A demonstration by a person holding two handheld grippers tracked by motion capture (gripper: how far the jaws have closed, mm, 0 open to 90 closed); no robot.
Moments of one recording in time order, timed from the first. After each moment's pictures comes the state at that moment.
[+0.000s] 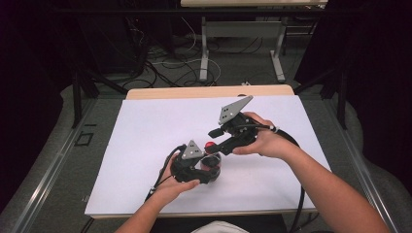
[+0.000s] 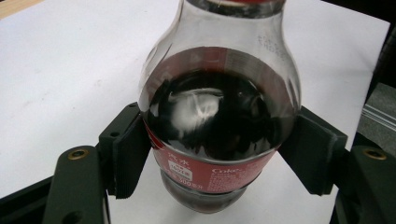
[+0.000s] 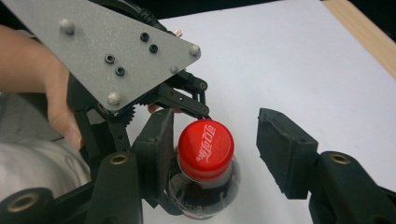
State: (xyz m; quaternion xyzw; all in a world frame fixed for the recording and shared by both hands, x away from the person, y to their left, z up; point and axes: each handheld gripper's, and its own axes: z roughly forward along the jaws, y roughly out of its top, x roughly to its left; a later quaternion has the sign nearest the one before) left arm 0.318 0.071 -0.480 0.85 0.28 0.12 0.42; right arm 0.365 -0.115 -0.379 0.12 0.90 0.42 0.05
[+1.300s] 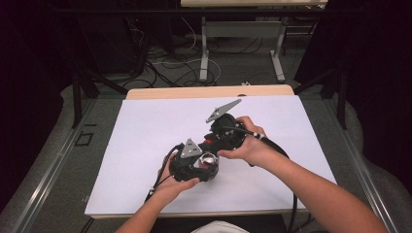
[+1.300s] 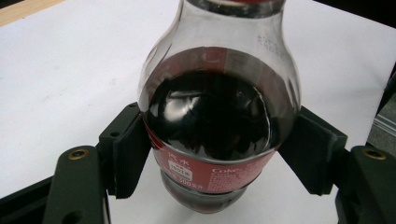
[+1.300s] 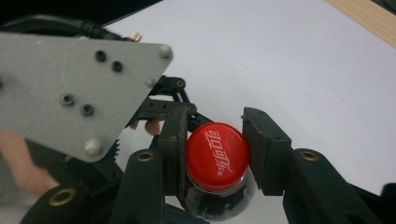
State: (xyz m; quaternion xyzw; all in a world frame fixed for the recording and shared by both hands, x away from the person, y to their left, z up) left arm 0.316 0.072 -0.476 0.84 0.30 0.12 0.43; right arm 0.354 -0.089 -0.380 0.25 0.89 0.37 0.06
